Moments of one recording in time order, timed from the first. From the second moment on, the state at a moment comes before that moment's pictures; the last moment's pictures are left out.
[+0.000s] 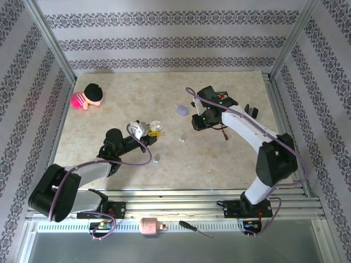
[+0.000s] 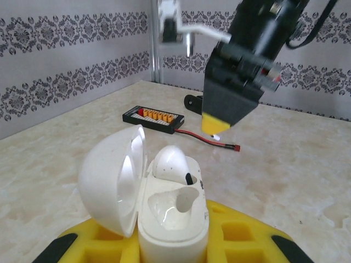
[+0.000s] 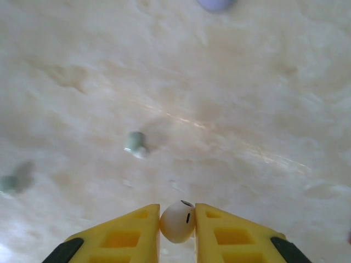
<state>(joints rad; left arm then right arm) -0.39 1.30 0.35 0.89 0.56 0.06 0.46 1.62 1.33 -0.81 -0.17 0.18</state>
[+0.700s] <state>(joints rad) -0.56 1.65 0.51 1.14 0.17 0.13 0.55 1.43 1.14 -0.25 -0.44 0.56</state>
